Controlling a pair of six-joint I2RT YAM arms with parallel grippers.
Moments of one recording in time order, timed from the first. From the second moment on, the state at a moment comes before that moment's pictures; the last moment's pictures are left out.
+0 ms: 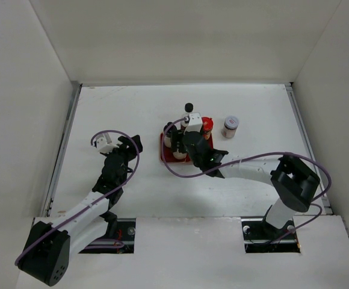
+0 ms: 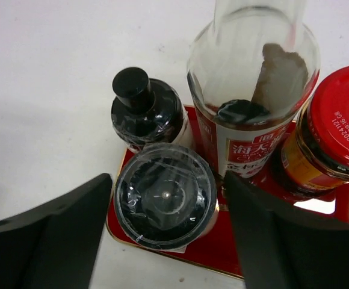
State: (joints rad) left arm -0.42 0.88 0.21 0.60 -0.47 -0.73; right arm 0.94 1.64 0.97 0.30 0.57 0.39
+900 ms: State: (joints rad) left arm -0.42 0.88 0.21 0.60 -0.46 -0.73; right arm 0.37 1.52 0.95 0.11 0.53 0.40
